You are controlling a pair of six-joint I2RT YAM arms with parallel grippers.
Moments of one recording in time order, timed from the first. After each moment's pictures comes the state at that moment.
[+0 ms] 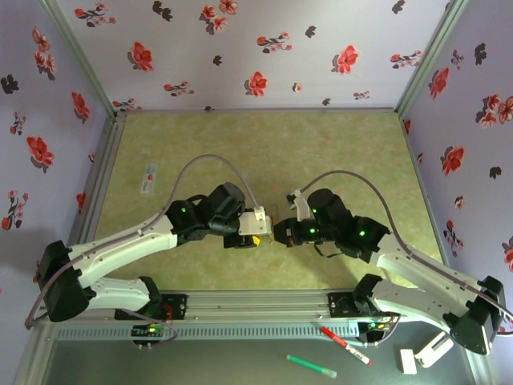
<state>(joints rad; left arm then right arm) -1.03 1.24 1.00 -0.62 0.17 0.53 0.87 0.92 0.73 -0.44 -0.43 0.75</state>
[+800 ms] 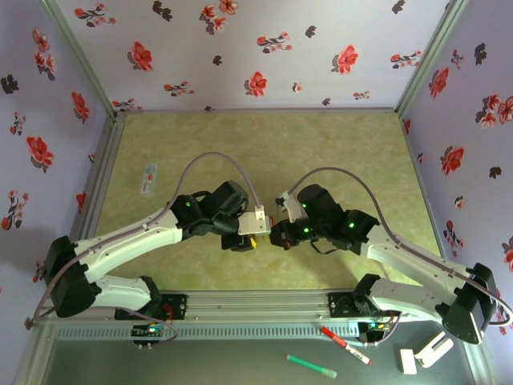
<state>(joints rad) -1.02 1.29 1.05 -0.75 0.19 0.49 0.87 1.02 0.77 -0.48 -0.50 0.57</state>
